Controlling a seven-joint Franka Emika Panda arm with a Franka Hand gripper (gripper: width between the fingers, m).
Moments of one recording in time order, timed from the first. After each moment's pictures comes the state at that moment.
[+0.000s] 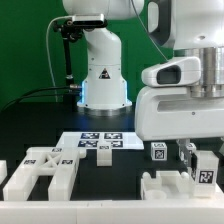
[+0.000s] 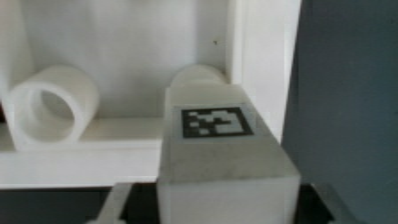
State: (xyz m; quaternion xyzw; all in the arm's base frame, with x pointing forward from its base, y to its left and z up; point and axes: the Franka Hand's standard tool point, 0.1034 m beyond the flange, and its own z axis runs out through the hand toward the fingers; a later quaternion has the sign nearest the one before) arm 0.654 0.123 0.077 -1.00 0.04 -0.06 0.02
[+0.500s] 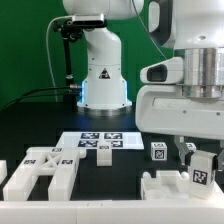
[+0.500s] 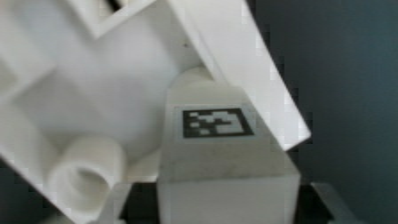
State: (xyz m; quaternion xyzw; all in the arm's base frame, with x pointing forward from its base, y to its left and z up) arm 0.654 0.117 0.077 -0.92 0.39 -0.05 0.03
